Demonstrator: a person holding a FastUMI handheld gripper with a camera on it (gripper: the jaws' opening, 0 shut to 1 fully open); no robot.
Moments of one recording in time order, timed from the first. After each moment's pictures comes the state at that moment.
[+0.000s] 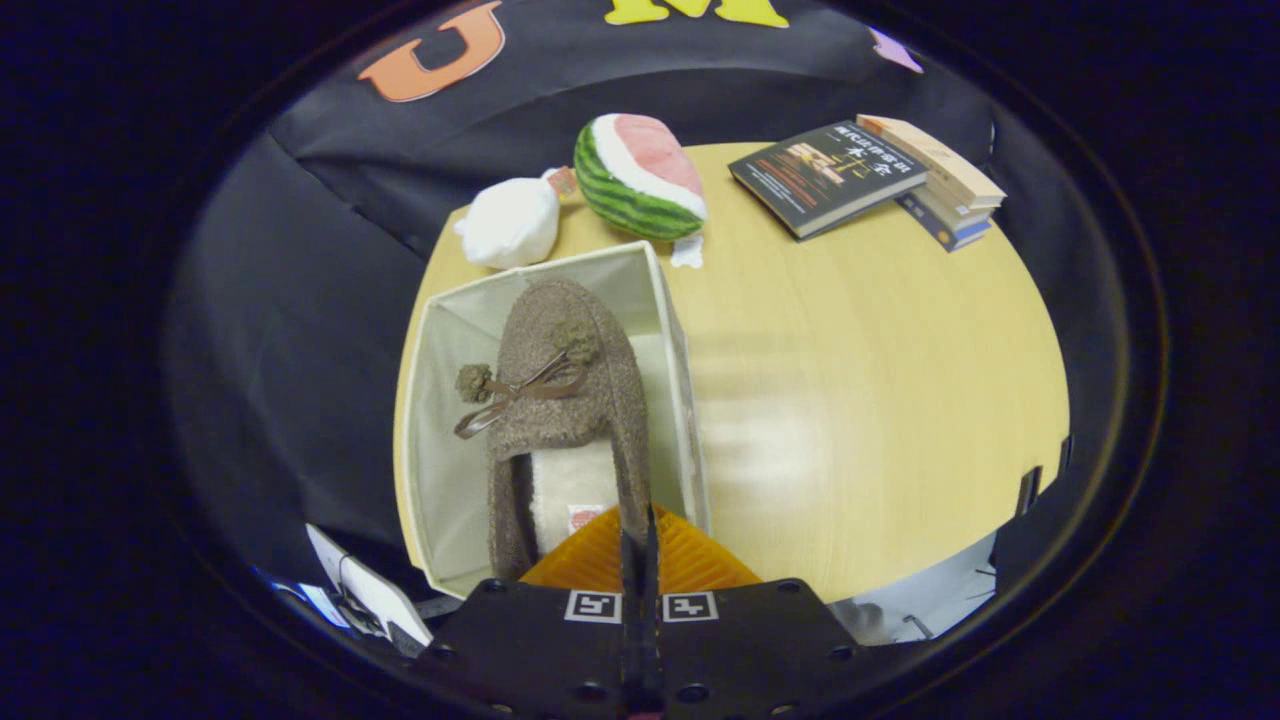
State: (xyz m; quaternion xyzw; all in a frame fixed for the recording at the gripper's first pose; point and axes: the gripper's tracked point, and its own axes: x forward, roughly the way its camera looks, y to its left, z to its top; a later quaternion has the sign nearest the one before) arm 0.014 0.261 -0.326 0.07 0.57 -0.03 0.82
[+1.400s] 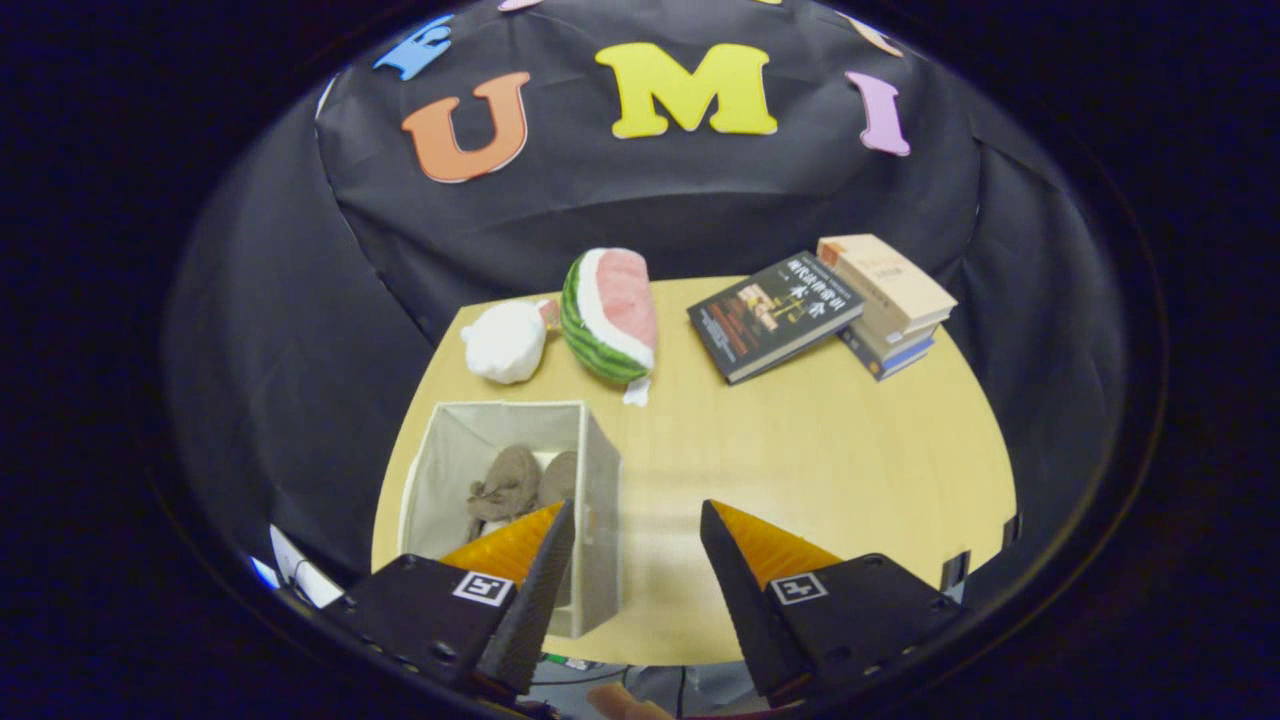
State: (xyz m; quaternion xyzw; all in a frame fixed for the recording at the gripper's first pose) arm 0.036 0.155 -0.191 0.00 0.38 0.01 0.93
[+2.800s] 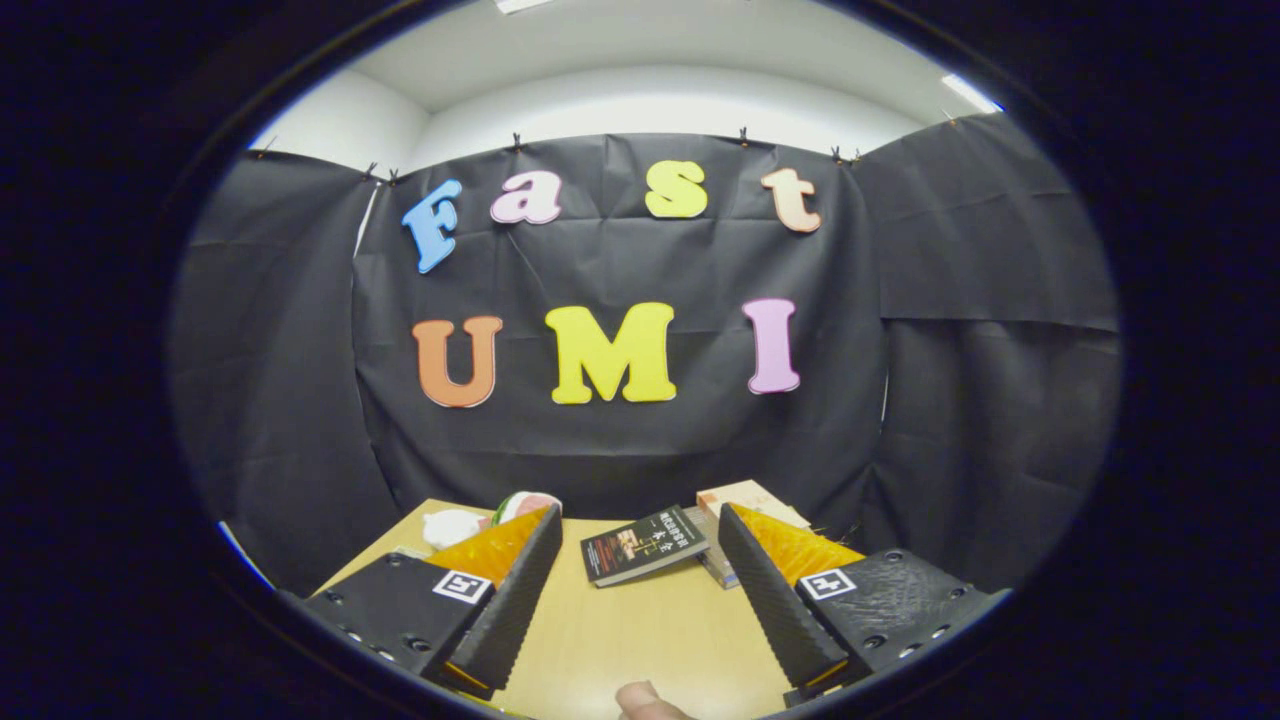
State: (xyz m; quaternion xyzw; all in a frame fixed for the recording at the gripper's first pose) arm -0.041 -0.008 0.022 -0.02 0.03 -0.02 1.00
